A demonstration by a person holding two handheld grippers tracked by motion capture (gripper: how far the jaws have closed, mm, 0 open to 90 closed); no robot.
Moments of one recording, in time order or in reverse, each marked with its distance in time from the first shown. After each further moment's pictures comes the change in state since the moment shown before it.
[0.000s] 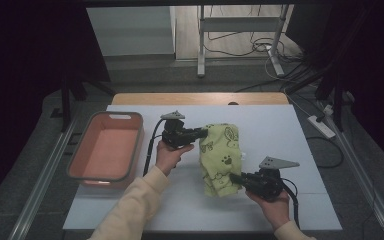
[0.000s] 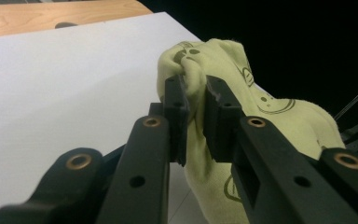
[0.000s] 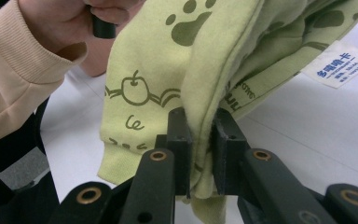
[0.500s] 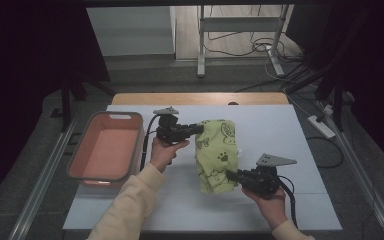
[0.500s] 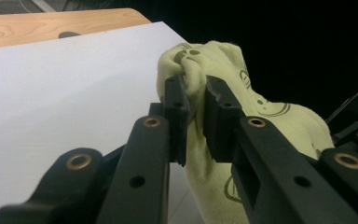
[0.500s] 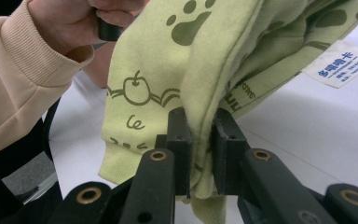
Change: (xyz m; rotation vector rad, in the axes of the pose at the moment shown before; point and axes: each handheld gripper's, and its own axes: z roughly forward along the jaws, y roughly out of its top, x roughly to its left) left arm 0.007 0.009 -0.017 -0.018 -0.026 -0.020; right arm 0.006 0.010 0.006 -0.031 0.025 -0.013
